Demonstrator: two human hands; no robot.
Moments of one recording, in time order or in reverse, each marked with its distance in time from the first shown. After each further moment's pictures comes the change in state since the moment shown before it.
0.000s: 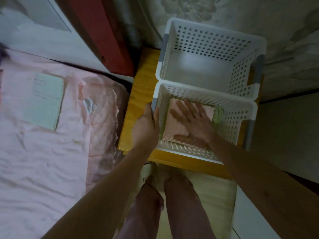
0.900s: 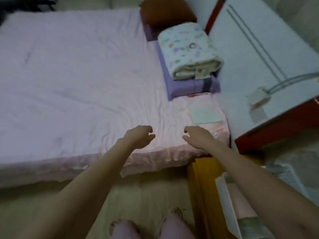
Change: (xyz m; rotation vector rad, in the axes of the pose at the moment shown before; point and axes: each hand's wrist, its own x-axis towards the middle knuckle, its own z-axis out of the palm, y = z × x) left_hand -0.366 -0.016 -0.290 0.068 0.147 -0.800; right_hand -0.018 -0.324 -0.356 -0.121 -0.297 -0.686
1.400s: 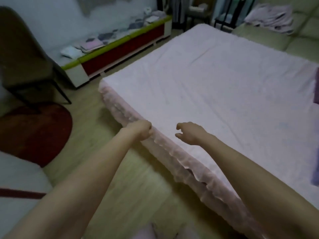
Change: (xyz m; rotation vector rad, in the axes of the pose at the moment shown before) left_hand -0.336 -0.470 -0.009 -0.302 0.212 -0.680; right_hand 0.011 -0.619 0.054 -0.377 -0.122 -0.801
